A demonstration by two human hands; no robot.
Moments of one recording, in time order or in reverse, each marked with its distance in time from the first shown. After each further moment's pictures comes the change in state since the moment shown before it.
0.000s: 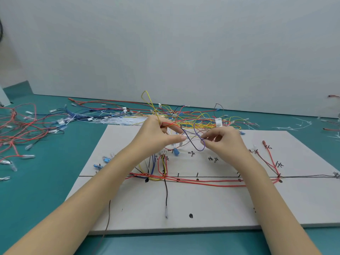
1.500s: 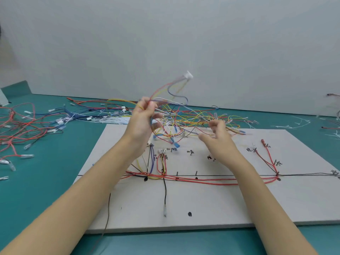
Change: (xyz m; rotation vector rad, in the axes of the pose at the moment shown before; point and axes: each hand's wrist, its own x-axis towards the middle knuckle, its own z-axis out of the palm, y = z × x) left_hand 0.005 0.010 -0.013 -0.711 0.187 -0.072; right_hand 0.001 0.001 0.017 0.235 0.016 0.217
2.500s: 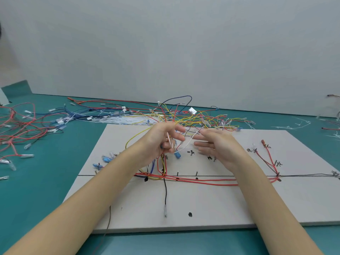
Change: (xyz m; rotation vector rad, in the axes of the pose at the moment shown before) left_hand -0.014 -0.013 0.019 0.152 -0.142 -0.482; right_hand -0.004 -0.012 -0.004 0.498 -0.165 0.298
